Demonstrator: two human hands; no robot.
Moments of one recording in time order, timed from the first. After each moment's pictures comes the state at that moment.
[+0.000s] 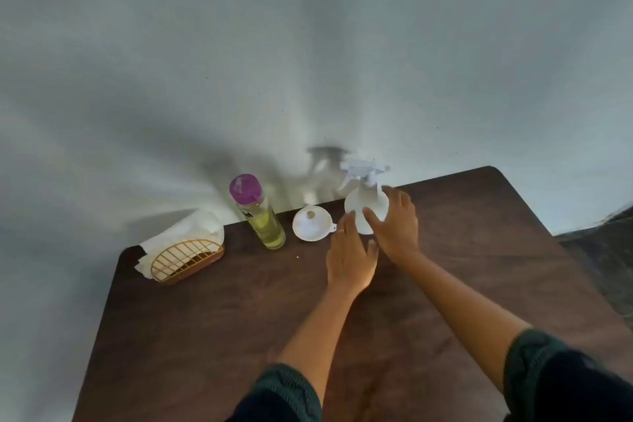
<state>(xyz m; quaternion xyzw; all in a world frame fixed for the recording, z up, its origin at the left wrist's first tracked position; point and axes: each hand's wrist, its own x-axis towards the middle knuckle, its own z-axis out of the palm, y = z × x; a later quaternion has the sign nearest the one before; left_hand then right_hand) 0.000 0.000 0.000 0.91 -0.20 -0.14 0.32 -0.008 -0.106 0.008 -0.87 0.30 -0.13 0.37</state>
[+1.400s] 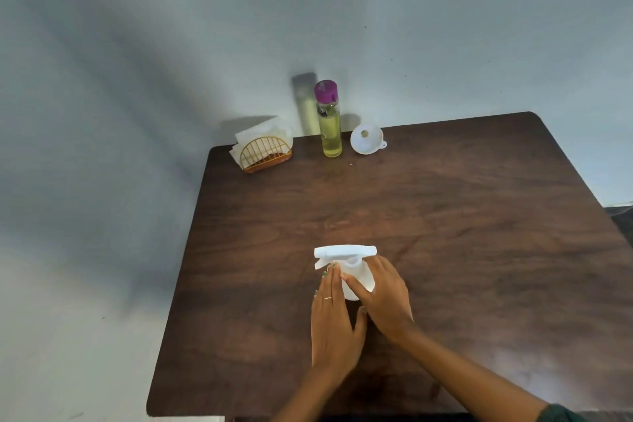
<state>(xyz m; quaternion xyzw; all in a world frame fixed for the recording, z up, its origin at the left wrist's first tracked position) -0.267 0.235 -0.026 0.92 -0.10 -0.09 0.36 -0.257 0.122 -0.006 -0.88 0.14 -0.09 0.44</state>
